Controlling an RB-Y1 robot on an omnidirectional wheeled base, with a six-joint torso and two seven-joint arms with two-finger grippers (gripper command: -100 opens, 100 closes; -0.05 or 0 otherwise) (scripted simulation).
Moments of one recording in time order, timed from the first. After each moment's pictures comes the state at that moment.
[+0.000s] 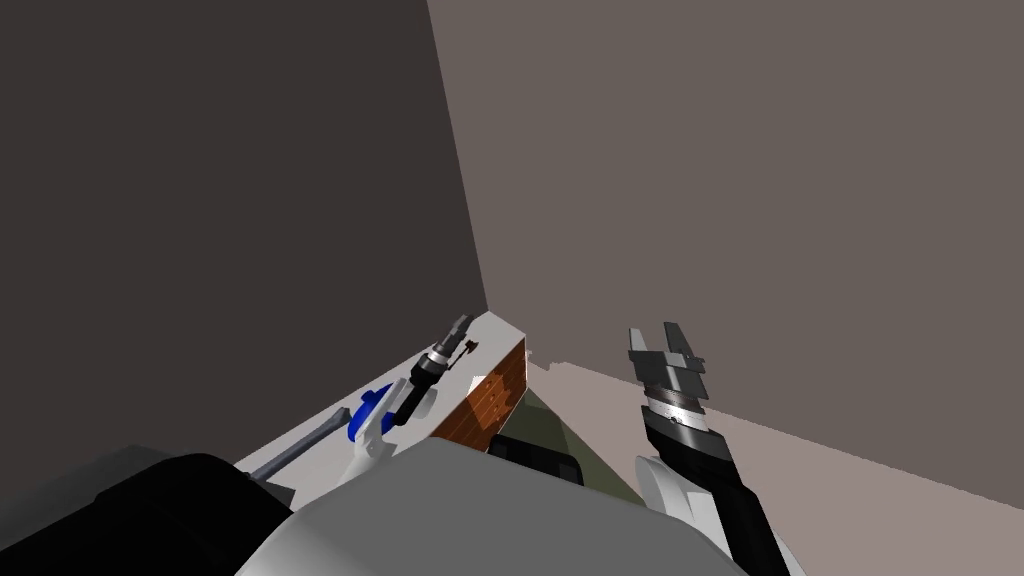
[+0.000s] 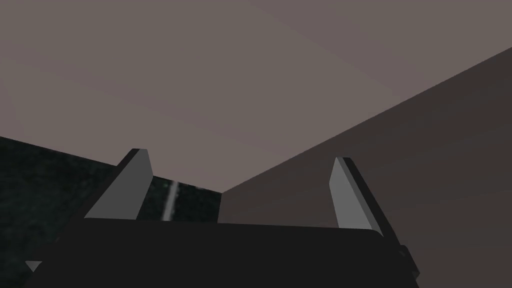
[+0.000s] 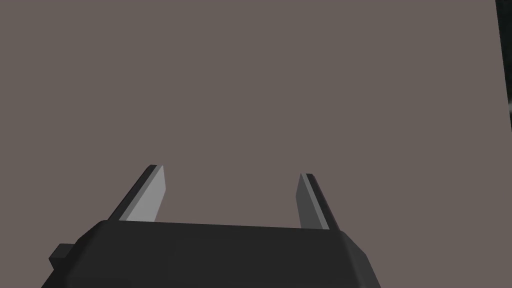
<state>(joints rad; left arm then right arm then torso) 0.35 0.29 0.16 -1.97 -0.53 -0.59 0.03 0.54 -0.02 0.05 -2.24 -0.06 -0.47 -0.10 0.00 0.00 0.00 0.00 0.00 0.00</state>
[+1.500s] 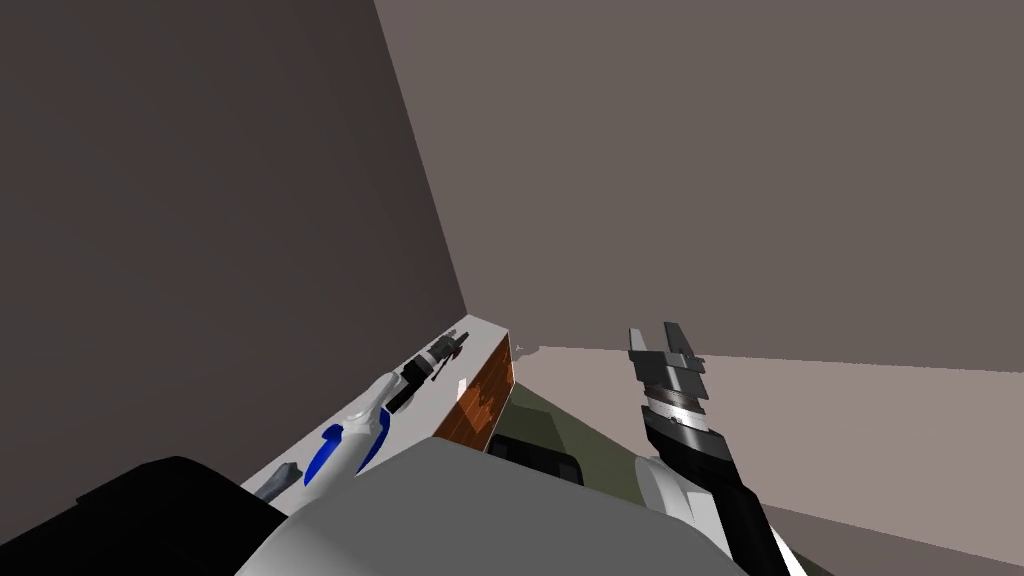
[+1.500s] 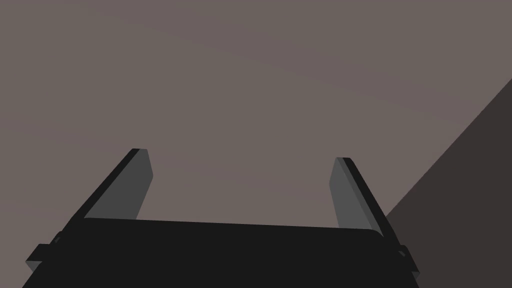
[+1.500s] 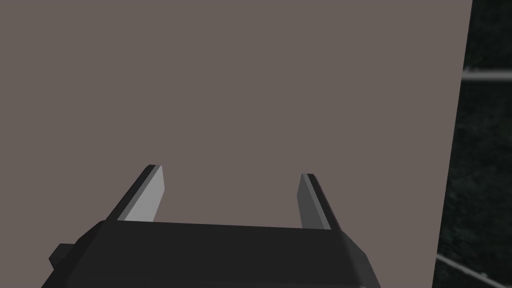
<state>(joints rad) 0.25 0.44 0.30 -1.60 -0.95 -0.66 0.12 0.54 -0.02 0.05 -2.24 -0.06 -0.47 -0.10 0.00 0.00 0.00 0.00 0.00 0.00</state>
